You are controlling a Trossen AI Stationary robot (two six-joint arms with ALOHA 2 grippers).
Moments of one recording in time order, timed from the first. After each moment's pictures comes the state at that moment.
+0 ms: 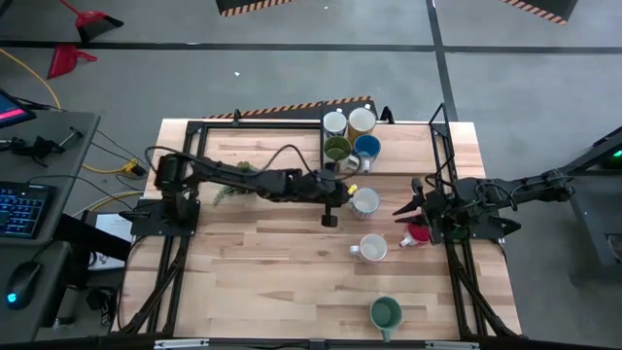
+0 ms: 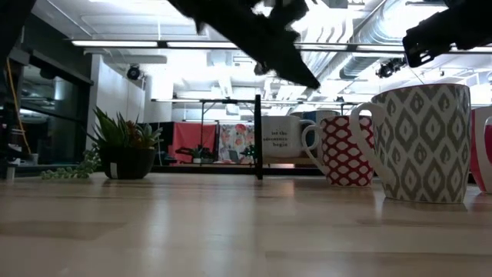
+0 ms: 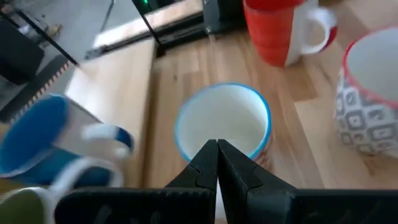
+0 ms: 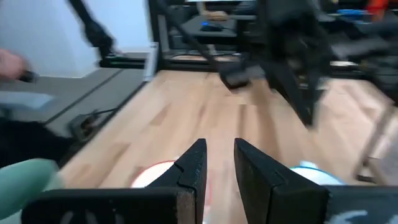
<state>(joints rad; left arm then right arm) 0.00 1.92 1.40 -0.03 -0.17 0.33 0.20 0.29 0.31 -0.21 -0.03 0.02</state>
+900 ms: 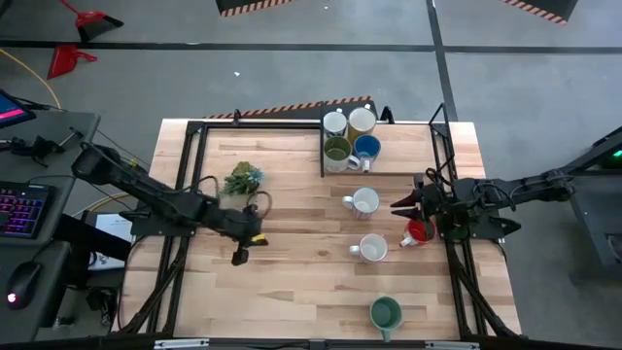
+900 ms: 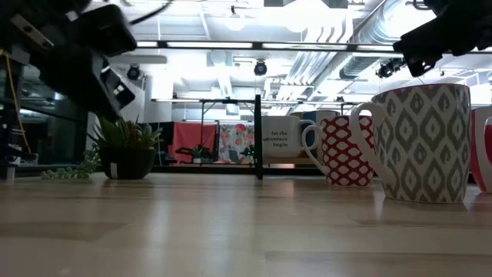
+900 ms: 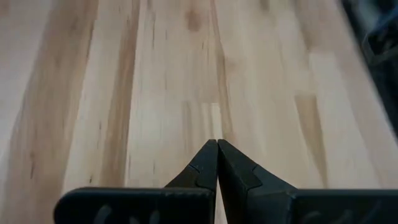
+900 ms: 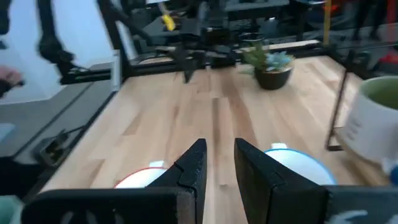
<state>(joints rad) -0.31 1.16 0.47 -0.05 -0.03 -0.34 0.20 0.30 0.31 -0.22 0.12 0.16</state>
